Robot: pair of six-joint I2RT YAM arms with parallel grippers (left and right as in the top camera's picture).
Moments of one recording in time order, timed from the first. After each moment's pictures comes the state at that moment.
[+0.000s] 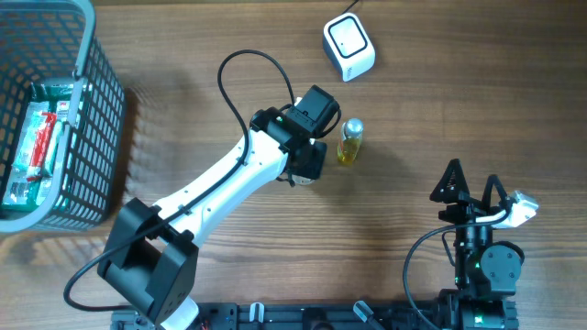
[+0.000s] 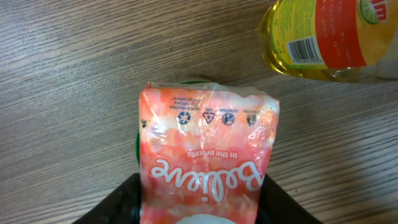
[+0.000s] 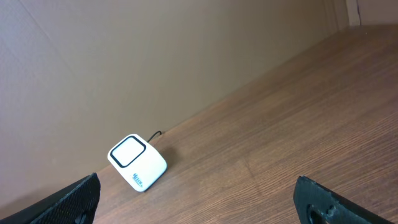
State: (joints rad) left arm -0.68 1.77 1.36 -0.92 -0.04 -0.39; right arm -0.06 0.03 0.01 0.01 0.10 0.50
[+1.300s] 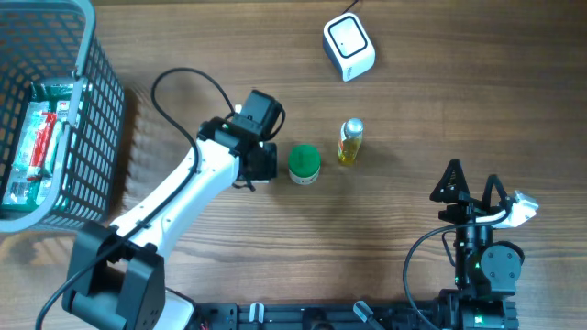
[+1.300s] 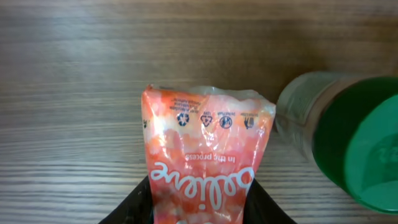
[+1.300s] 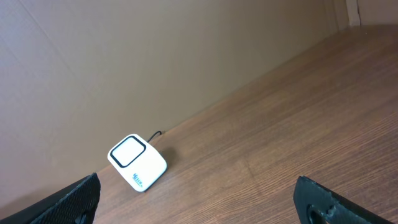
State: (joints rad) left arm -0.48 1.62 1.12 -0.86 -0.06 -0.48; right arm -0.06 0.03 0.01 0.01 0.10 0.50
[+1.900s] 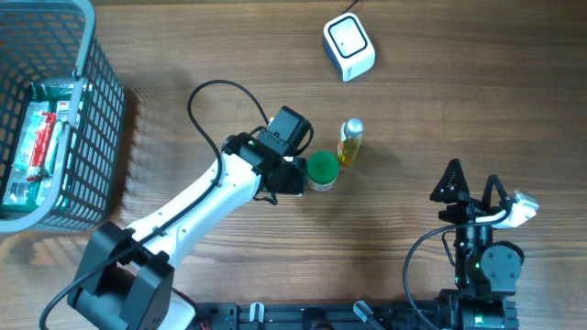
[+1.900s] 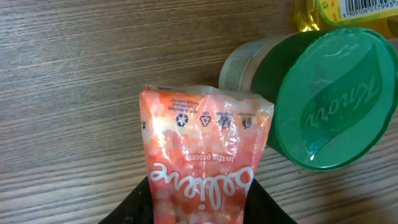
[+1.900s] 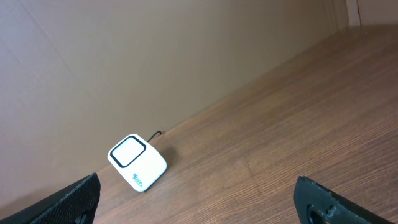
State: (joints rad) left arm -0.62 1.62 1.10 -0.78 0.08 -0.49; right arm -0.06 0.03 0.01 0.01 0.10 0.50
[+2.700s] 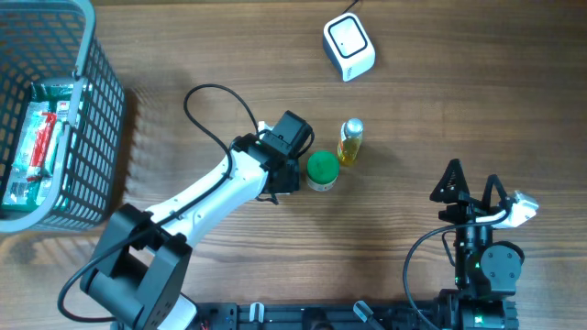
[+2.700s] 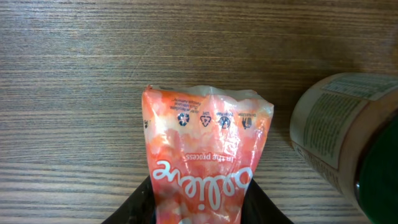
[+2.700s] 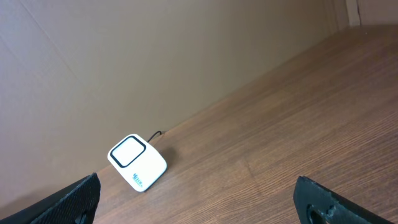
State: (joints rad) left arm -0.62 1.69 1.07 -0.75 -0.08 -0.64; right arm -0.06 0.03 0.01 0.01 0.10 0.50
